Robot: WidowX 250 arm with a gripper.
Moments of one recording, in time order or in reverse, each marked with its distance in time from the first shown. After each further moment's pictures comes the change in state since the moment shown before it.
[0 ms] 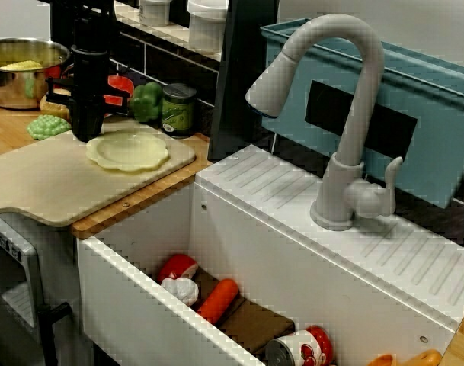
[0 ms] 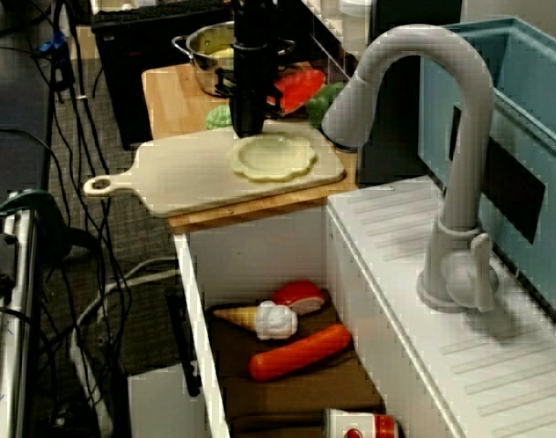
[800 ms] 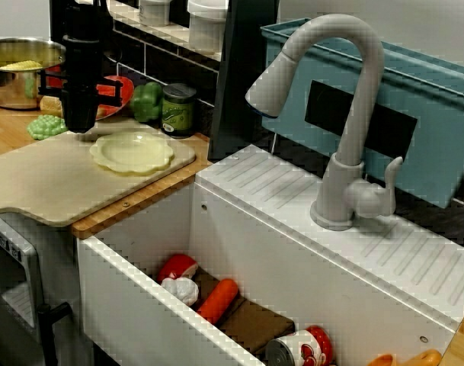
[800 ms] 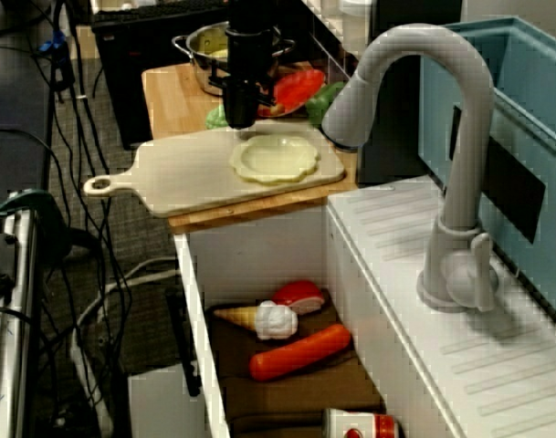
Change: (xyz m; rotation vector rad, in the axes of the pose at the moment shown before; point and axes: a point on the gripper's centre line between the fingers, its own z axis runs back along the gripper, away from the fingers) arm -0.001 0.009 0.012 -0.037 0.054 -0.007
